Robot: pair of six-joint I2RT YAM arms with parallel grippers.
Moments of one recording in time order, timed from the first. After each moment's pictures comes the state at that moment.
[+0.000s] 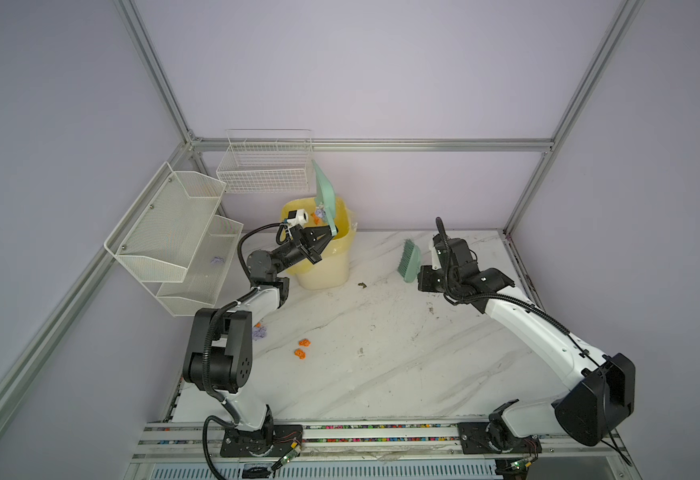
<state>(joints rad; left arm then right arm) -0.09 1.71 1.03 1.39 0.97 -2.05 0.50 1.40 1.27 -0.62 0.05 0.48</state>
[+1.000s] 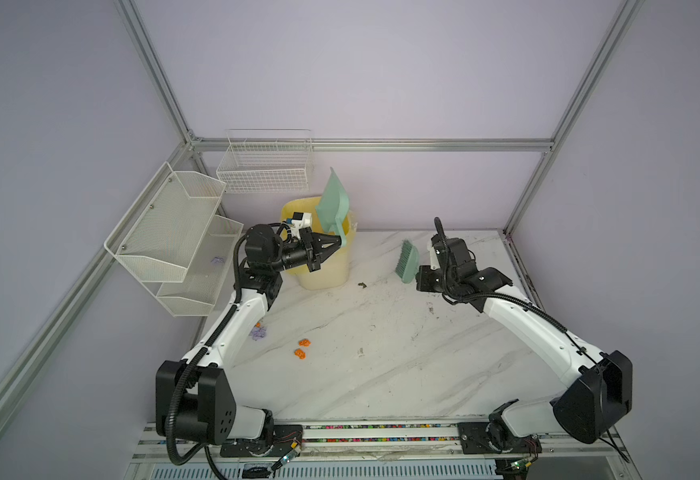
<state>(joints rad) -0.15 1.39 1.21 0.13 1.00 -1.31 0.50 1.42 1.27 -0.61 0.02 0.50</state>
